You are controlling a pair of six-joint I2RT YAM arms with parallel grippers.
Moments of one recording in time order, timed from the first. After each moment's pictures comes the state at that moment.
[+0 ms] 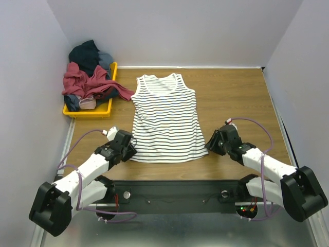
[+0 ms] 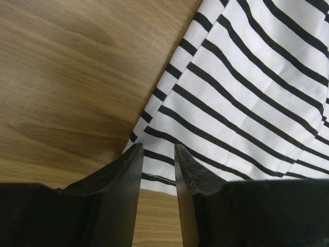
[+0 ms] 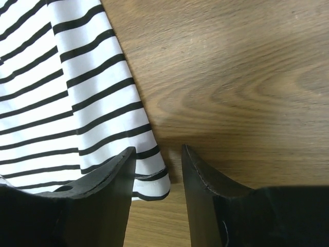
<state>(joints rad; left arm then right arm) -0.51 0.93 0.39 -0.45 -0.23 -1.06 0.43 1.08 0.38 -0.15 -0.01 0.79</state>
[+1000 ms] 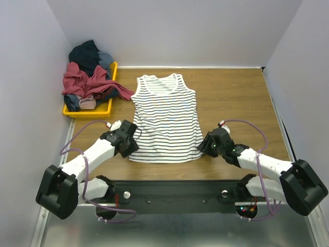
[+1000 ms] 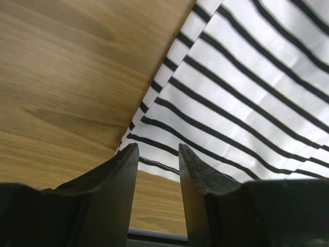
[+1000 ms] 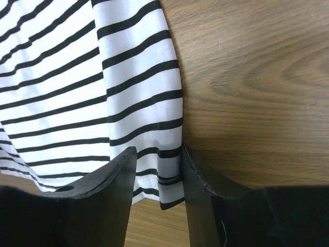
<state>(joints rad) -0.52 1.11 0.58 -0.64 -0.21 -1.03 0.61 1.16 0.38 -0.09 0.06 0.95</state>
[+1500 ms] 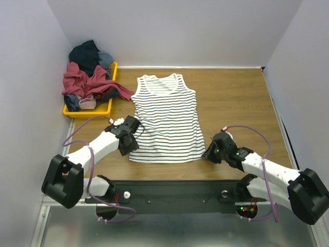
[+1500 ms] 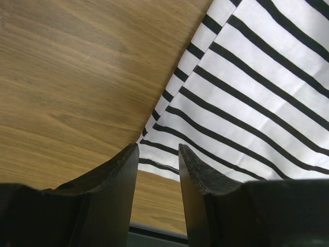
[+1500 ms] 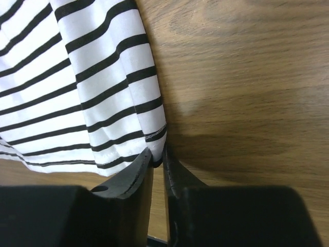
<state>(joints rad) -0.52 1.24 0.71 -0.75 -0.26 -0.96 0.62 1.01 0.33 -0.23 0.06 1.02</state>
